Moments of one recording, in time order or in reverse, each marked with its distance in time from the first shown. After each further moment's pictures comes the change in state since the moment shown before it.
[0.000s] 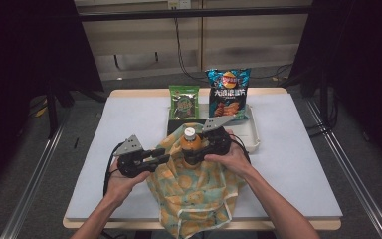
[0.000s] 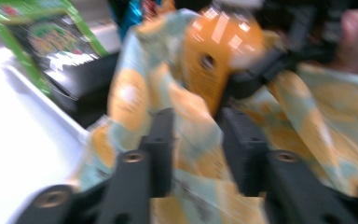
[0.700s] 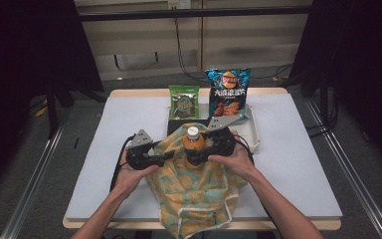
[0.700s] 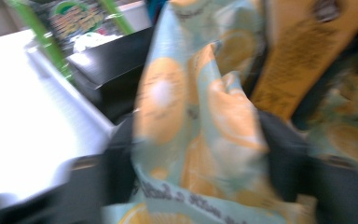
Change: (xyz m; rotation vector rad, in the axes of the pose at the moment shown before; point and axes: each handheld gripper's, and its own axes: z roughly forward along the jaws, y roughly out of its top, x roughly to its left) left arm 0.014 -0.004 0.033 0.107 0.081 -0.008; right arm 0.008 0.004 -0.017 -0.028 -0.016 0.014
